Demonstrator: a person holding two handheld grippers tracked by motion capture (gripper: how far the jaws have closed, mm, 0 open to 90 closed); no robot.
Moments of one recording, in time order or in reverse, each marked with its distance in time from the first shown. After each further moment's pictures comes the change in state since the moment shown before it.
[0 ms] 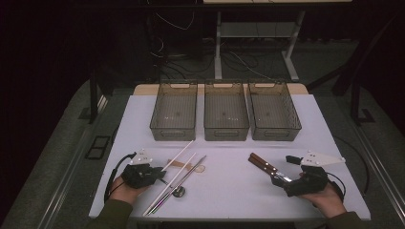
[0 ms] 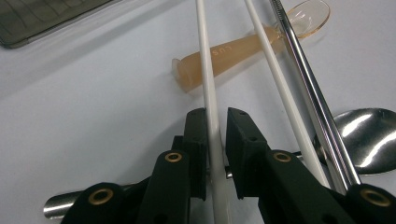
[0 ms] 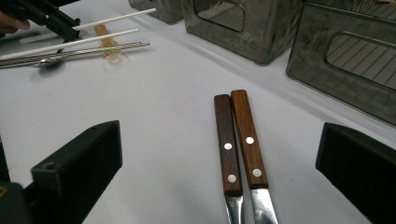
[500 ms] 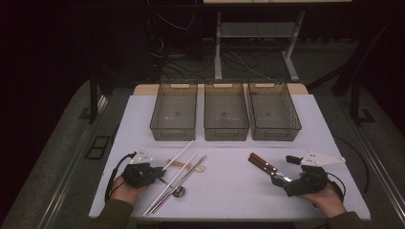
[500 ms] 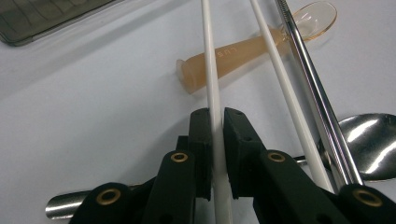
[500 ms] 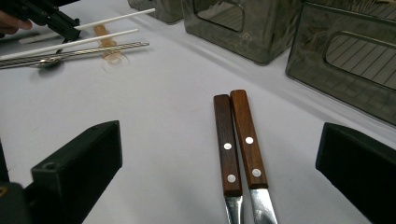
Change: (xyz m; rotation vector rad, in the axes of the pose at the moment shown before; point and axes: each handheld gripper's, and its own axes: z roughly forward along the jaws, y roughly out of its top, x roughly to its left) left arm 0.000 0.001 0.001 0.005 0.012 -0.014; right arm 0.000 0.000 0.000 -0.001 -0.002 0.002
